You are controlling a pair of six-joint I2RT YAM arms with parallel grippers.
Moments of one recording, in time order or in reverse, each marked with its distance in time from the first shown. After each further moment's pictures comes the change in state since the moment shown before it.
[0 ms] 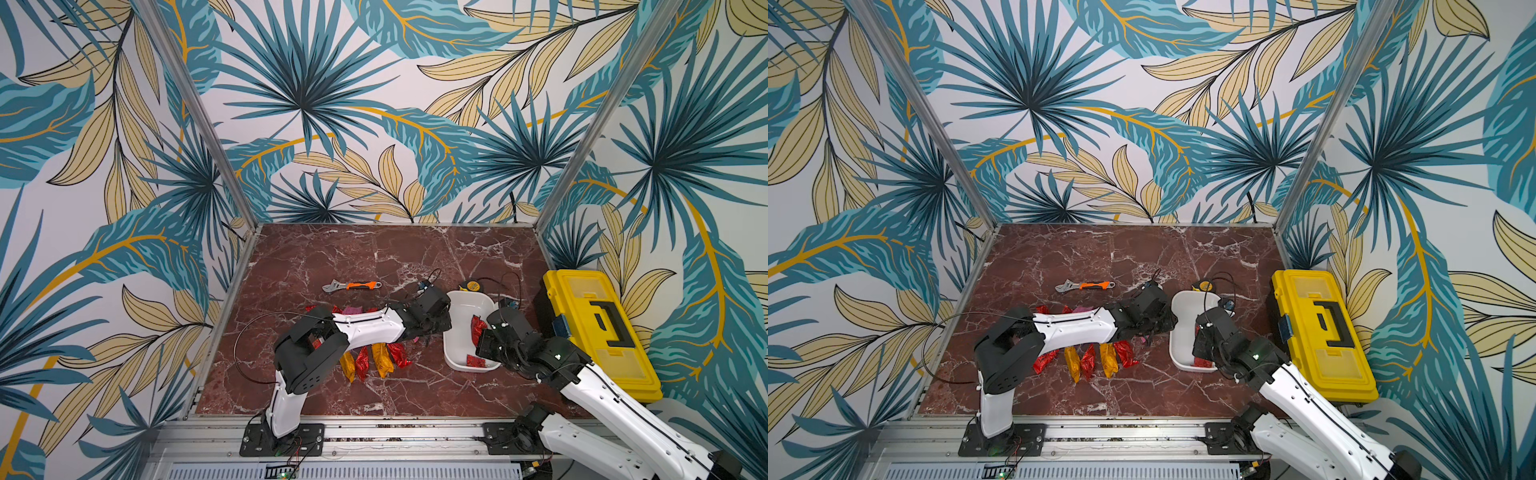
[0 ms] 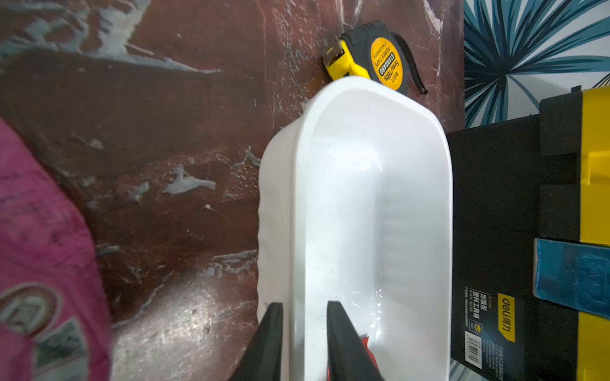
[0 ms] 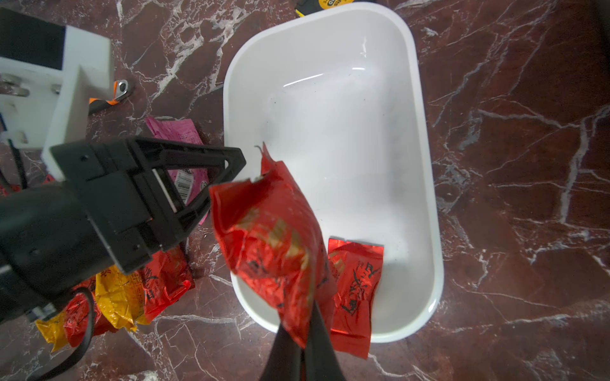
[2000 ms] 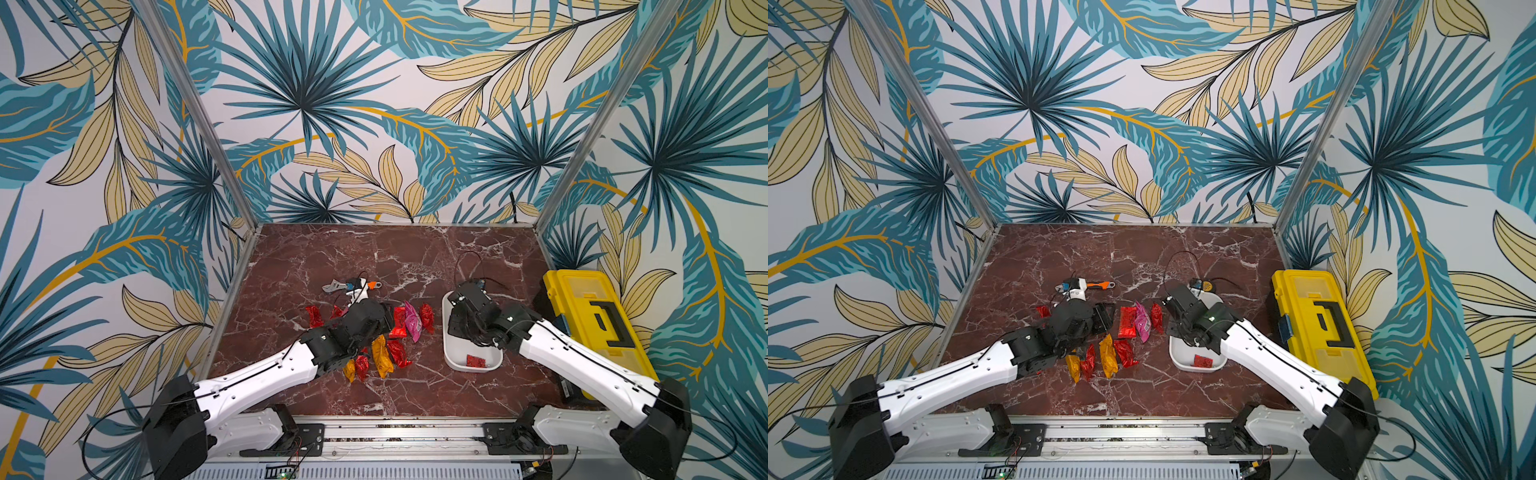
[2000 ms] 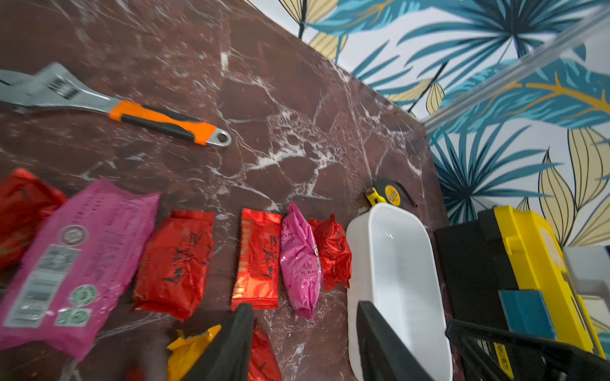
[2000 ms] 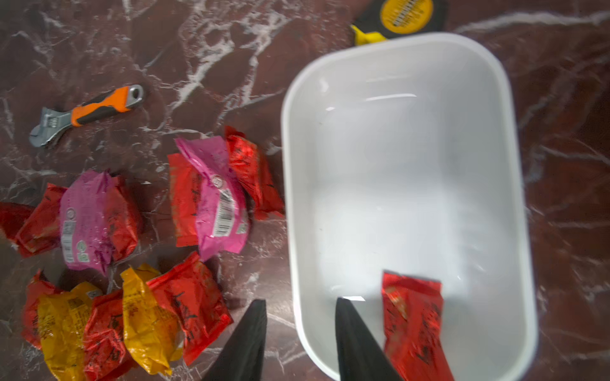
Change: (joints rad) left arm 0.063 -0.730 -0.501 -0.069 -0.303 0.085; right arm 0.087 0.328 0.204 -0.011 0.077 0.147
